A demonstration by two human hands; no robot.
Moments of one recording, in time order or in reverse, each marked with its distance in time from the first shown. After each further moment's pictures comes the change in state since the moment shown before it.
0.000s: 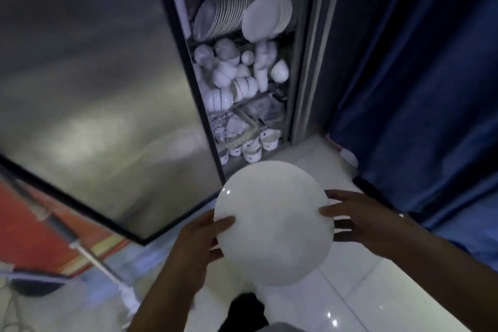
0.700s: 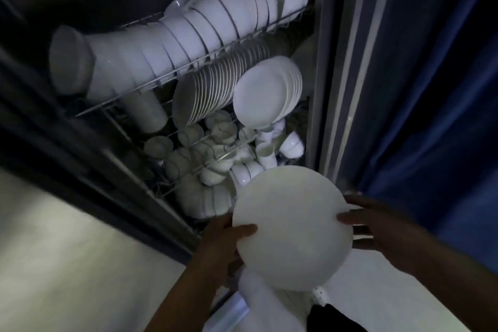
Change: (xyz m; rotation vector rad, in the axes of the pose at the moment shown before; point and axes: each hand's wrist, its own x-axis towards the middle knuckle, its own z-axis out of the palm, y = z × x) left_hand 0.396 0.278 0.155 0.151 -0.017 0.037; right_hand 0.351 -0.299 -0.091 0.131 0.091 -0.080
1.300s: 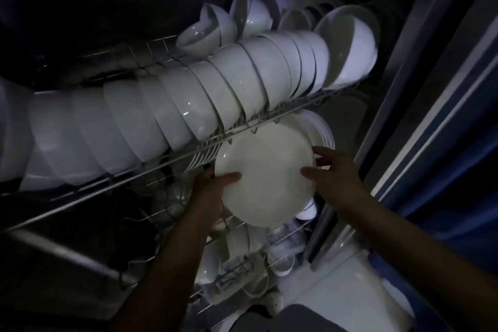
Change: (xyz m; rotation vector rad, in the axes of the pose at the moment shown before) left_hand 0.232 0.181 0.002 -0.235 0.115 0.270; right_hand 0.226 -0.193 0.089 -0.270 0.112 -0.436
